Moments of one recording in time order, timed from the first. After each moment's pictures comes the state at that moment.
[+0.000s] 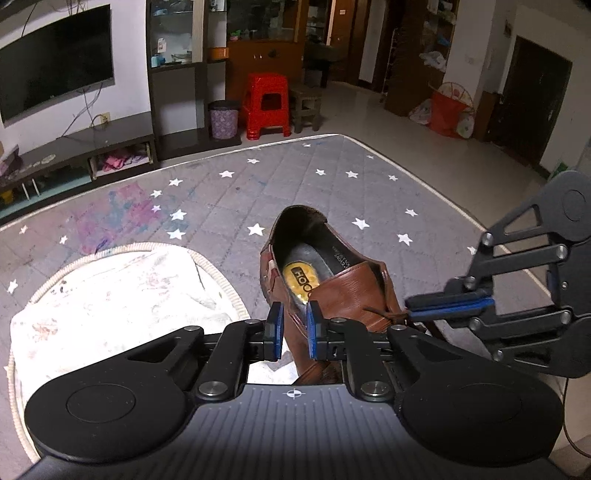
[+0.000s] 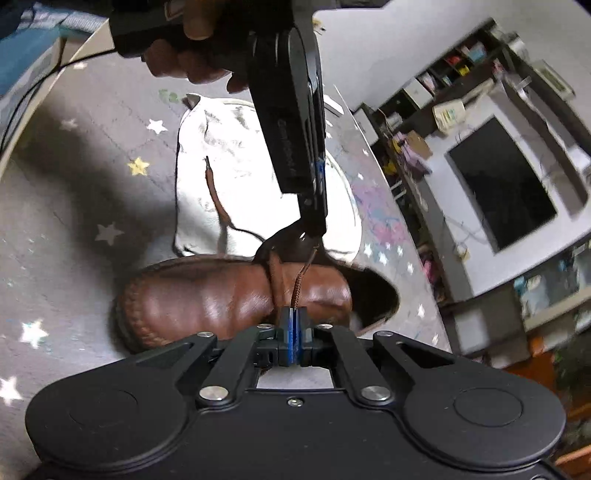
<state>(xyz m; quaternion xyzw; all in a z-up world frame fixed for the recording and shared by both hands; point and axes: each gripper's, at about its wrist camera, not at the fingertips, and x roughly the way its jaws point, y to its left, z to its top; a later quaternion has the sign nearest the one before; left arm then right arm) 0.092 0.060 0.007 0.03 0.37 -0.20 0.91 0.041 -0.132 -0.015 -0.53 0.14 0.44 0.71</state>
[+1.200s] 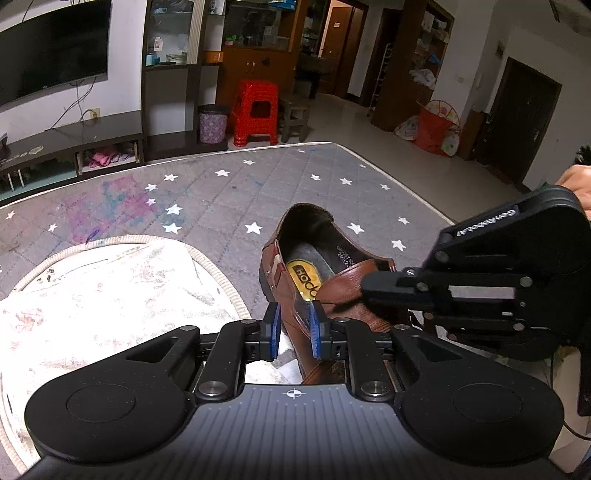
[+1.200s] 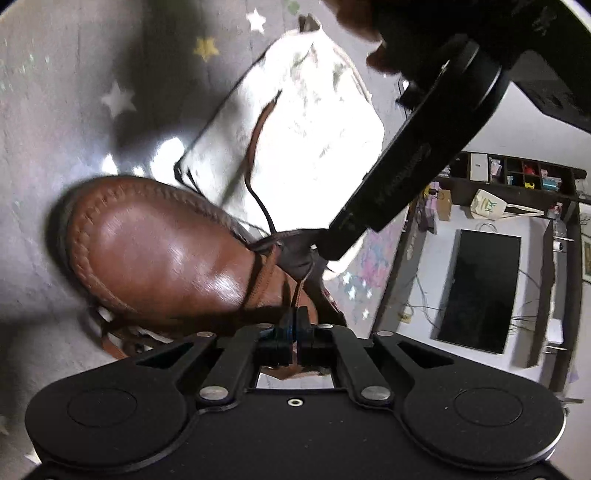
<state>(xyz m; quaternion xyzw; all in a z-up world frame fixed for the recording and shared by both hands) 0.091 0.105 0.003 0.00 0.36 -0.22 0.91 0.038 -0.076 -0.082 -0.77 0.02 0.37 0.52</state>
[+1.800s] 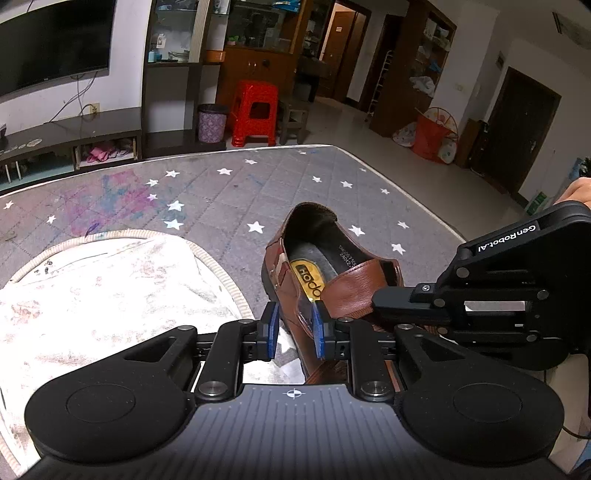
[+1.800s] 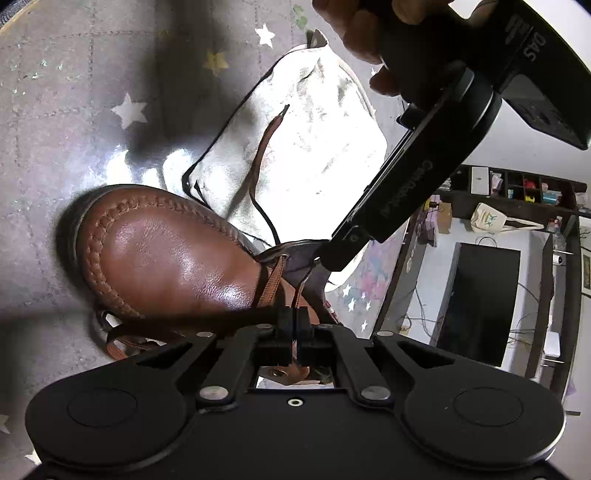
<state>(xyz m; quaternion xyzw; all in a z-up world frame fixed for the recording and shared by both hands) 0.085 0.107 0.001 -0.02 0.36 -0.22 0.90 0.025 -0.085 -0.073 -0.77 0.01 0.39 0.51</state>
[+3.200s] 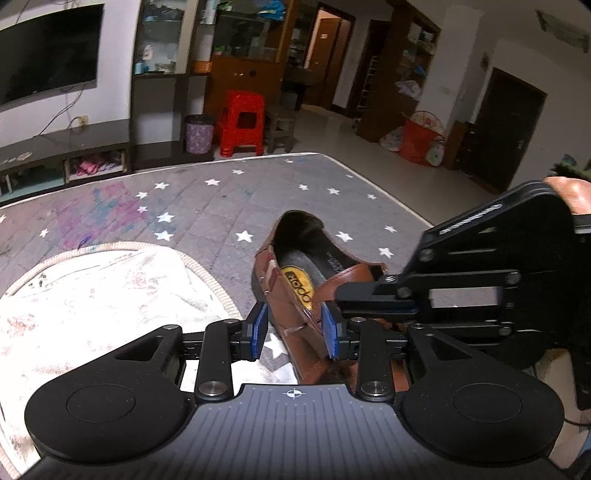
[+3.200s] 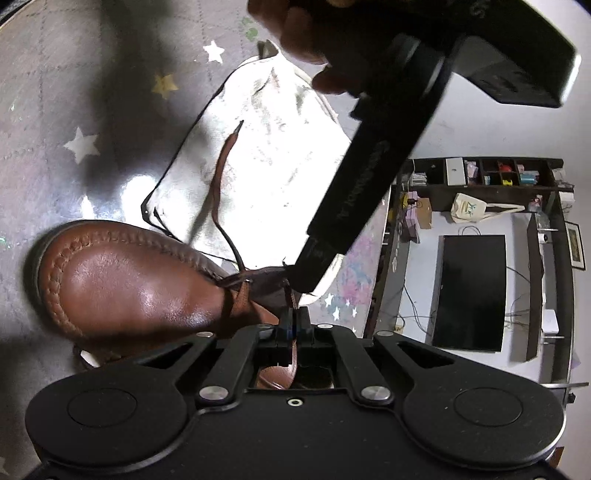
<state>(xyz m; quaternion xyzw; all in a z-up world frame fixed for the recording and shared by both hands) 0.080 0.098 0.004 -0.01 0.34 -0.26 0.91 0.035 -0.076 -0.065 -0.72 0.00 0.39 0.57</state>
